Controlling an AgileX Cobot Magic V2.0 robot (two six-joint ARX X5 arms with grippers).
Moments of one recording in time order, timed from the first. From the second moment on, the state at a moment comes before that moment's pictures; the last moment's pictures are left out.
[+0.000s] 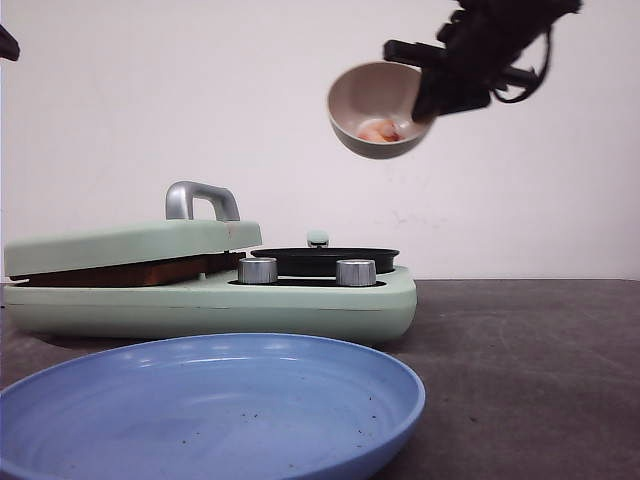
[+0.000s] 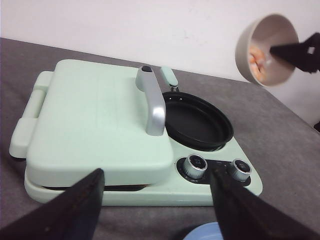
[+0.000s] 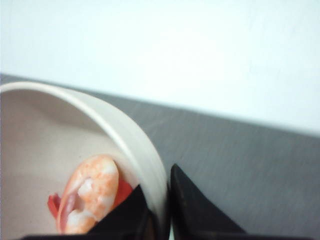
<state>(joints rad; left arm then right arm) -0.30 0.35 0.40 -0.23 0.12 -0.30 0.38 1.62 1.19 0.23 0.02 0.05</state>
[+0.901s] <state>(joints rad) -0.30 0.35 0.40 -0.22 0.12 -0.26 0.53 1.86 1.19 0.80 0.27 -0.67</state>
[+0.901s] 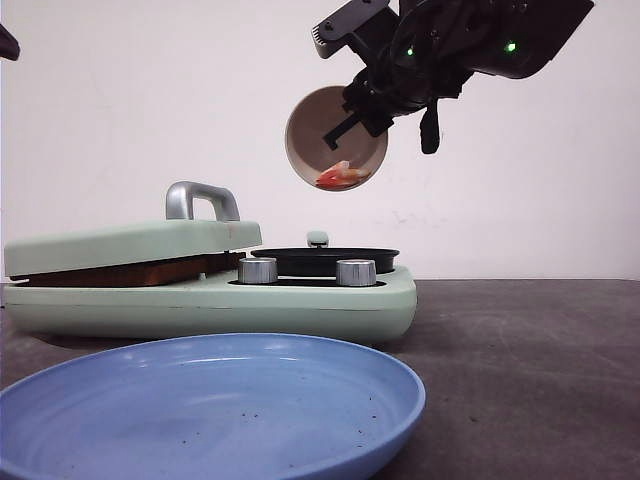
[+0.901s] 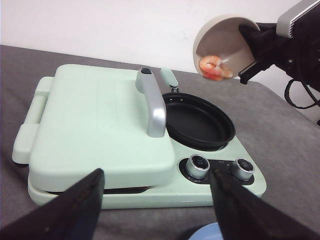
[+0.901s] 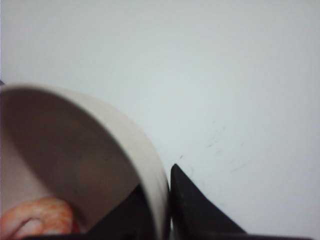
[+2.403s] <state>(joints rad) -0.30 0.35 0.40 -0.27 0.12 -0.20 0.45 1.62 1.19 0.23 0.34 -0.10</state>
